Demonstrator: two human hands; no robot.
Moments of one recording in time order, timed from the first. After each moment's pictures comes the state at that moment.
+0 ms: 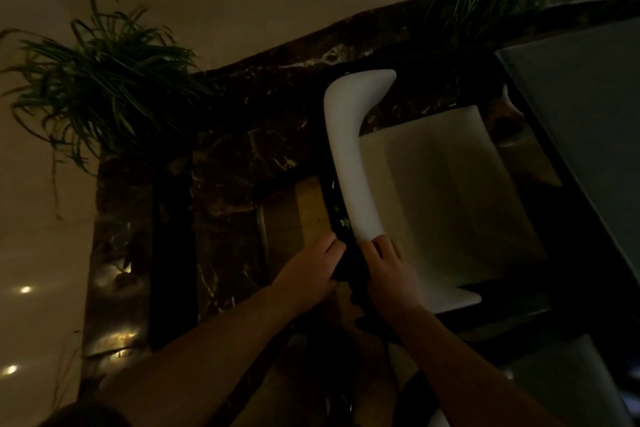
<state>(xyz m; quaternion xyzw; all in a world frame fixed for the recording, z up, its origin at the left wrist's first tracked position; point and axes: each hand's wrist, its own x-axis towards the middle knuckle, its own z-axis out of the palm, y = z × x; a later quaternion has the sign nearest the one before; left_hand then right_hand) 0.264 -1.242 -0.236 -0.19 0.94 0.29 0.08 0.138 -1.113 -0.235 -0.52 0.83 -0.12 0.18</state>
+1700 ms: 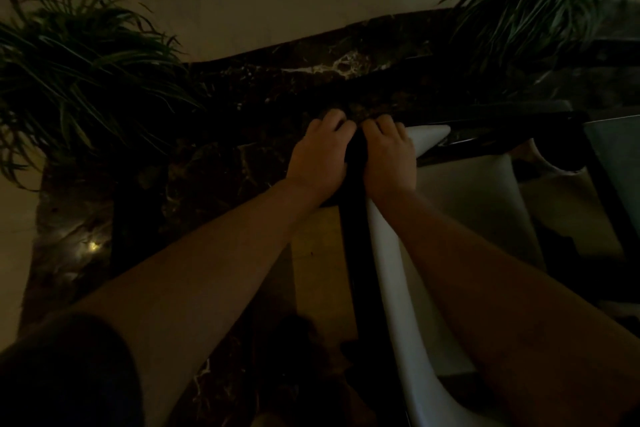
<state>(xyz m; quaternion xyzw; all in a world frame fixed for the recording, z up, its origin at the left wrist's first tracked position) 0.086 -1.534 -0.253 -0.29 0.91 0.25 -0.13 -0.023 -1.454 -0.261 -0.51 0.84 -0.18 0.01</state>
